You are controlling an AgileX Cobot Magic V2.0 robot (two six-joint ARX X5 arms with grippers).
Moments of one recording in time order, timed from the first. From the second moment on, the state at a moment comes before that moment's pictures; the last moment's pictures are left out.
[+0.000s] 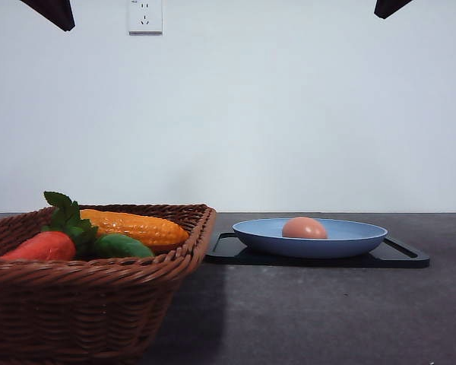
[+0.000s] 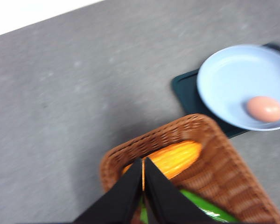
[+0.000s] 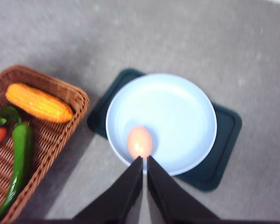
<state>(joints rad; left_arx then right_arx) -0.52 1.06 1.12 -0.63 -0.12 0.01 0.46 1.04 1.14 -0.70 -0.05 0.07</state>
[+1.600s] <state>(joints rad) -0.43 0.27 0.47 -0.26 -0.11 -0.18 0.48 0.75 0.45 0.01 -0.05 0.11</state>
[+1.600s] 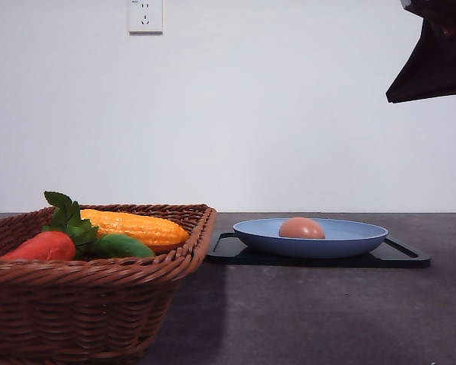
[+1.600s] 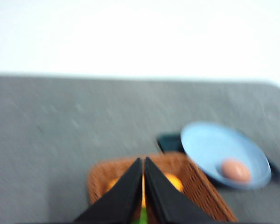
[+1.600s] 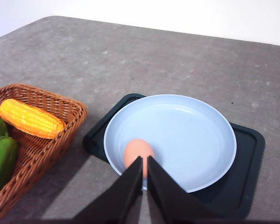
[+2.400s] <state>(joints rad) 0.00 0.00 0.11 -0.28 -0.11 -0.15 0.48 0.75 0.45 0.01 -0.05 0.11</state>
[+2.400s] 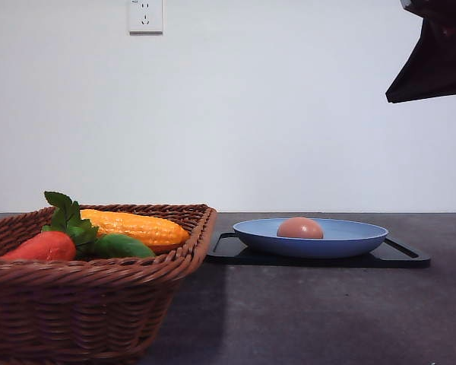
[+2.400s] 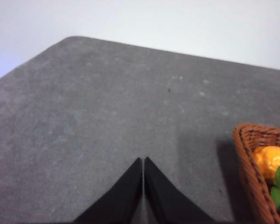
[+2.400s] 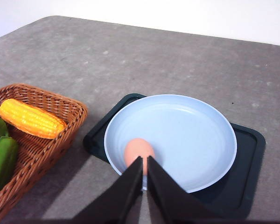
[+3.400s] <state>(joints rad) -0.01 0.00 0.05 -0.23 -0.11 -0.17 0.48 0.75 0.45 0.01 -0.05 0.11</state>
